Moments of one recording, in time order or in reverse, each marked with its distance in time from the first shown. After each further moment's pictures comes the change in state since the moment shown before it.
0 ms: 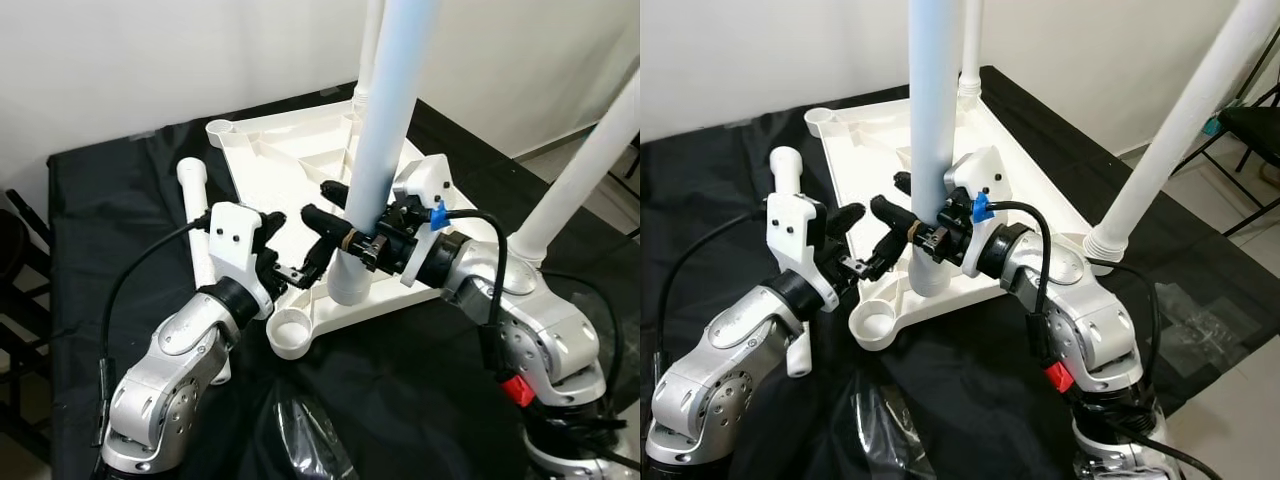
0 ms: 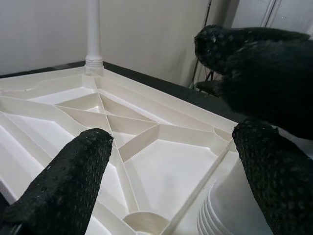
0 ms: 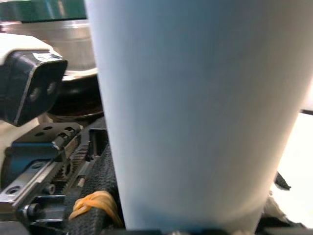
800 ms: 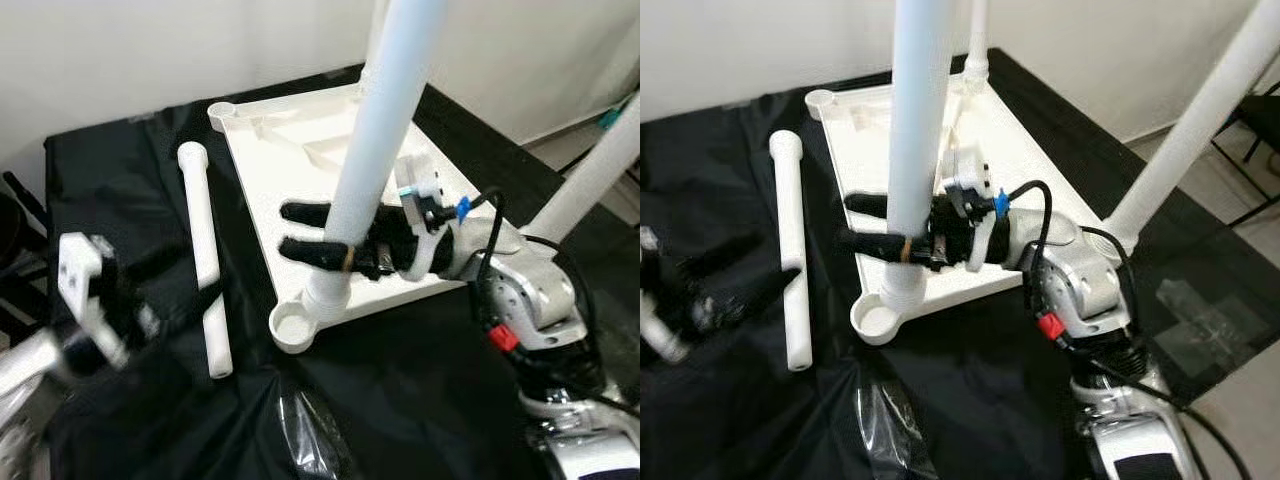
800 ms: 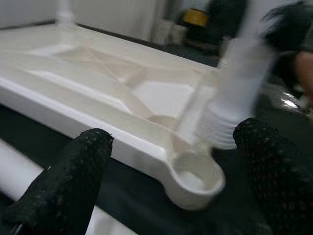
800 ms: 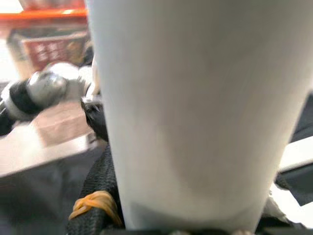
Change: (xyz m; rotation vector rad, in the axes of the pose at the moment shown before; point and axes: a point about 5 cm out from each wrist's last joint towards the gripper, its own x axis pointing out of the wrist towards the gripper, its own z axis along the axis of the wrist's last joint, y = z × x) left arm -0.104 0.067 0.022 0.102 0.119 -0.286; right arm 0.010 -0.010 -0.002 0.021 -0.014 0.632
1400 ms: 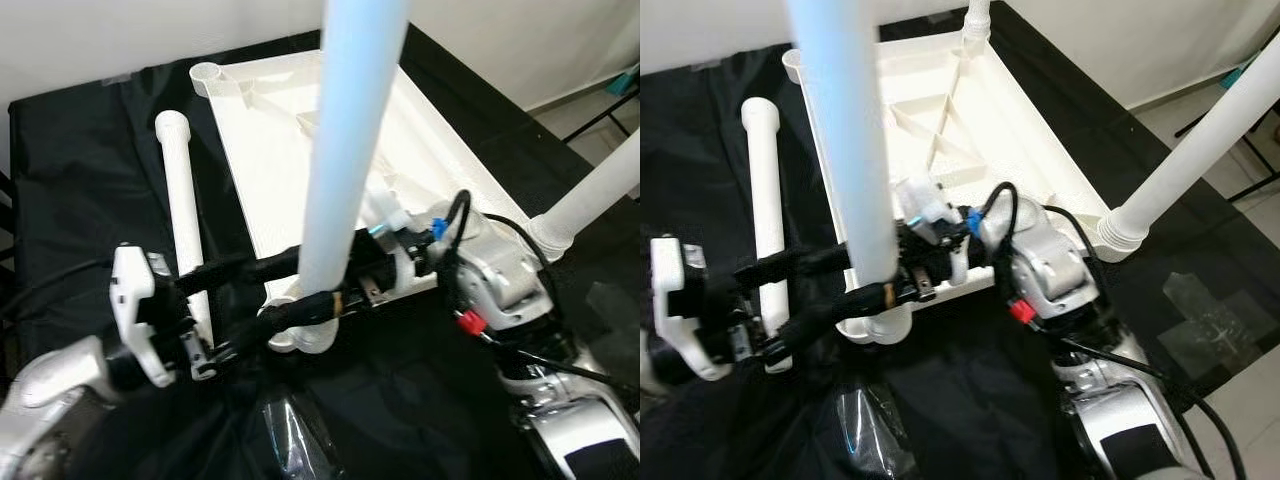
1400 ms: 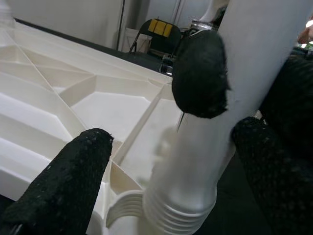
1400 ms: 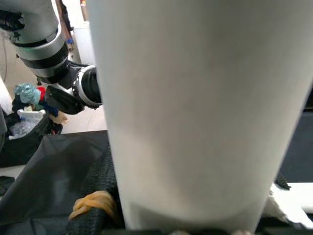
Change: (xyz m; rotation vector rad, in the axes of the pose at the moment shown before) left arm 0.037 -0.037 0.004 -0.035 -0.108 -0.100; right arm 0.040 0.010 0.009 -0.125 0.044 0.350
